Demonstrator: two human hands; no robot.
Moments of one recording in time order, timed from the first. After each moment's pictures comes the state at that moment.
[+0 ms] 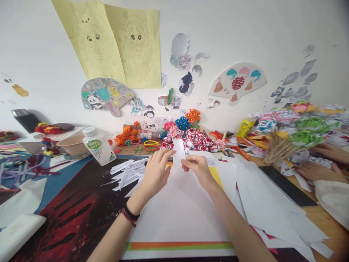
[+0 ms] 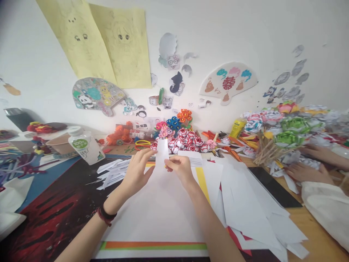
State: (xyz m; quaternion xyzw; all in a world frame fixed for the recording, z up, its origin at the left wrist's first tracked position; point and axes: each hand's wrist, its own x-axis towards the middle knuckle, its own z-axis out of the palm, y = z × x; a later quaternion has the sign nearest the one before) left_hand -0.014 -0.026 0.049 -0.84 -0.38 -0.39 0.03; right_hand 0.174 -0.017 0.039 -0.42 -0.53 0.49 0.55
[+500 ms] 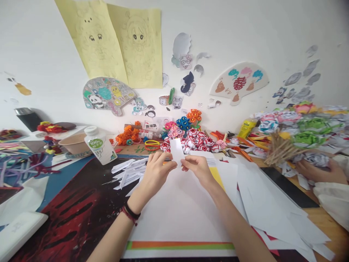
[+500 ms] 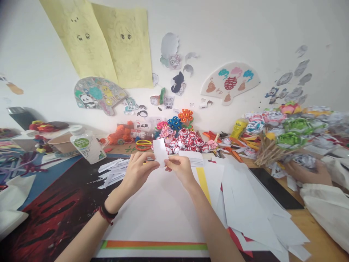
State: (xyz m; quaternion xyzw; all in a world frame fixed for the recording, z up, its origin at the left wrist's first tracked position) left_hand -0.018 -0.025 0.048 -0.85 -0.36 -0.37 0.14; right_hand 0.174 -0.015 0.036 -0.40 -0.56 0.49 0.53
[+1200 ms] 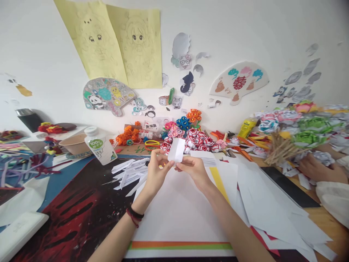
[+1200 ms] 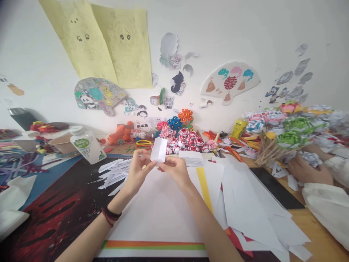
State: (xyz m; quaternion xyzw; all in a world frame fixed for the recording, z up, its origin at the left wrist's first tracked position) left_hand -0.001 -0.020 0.035 -0.62 -0.40 -0.57 -0.35; right_hand 0.159 -0.021 0.033 -0.36 -0.53 0.54 0.54
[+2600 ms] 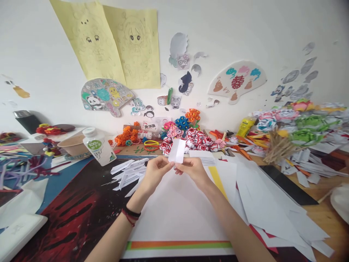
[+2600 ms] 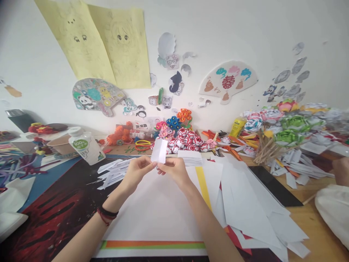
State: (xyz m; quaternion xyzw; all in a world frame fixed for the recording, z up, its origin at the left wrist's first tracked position) left_hand -0.005 -0.024 0.047 -0.60 -0.41 -0.50 -0.47; right_hand 0.164 -0.018 0.029 -0.36 -0.56 0.54 0.52
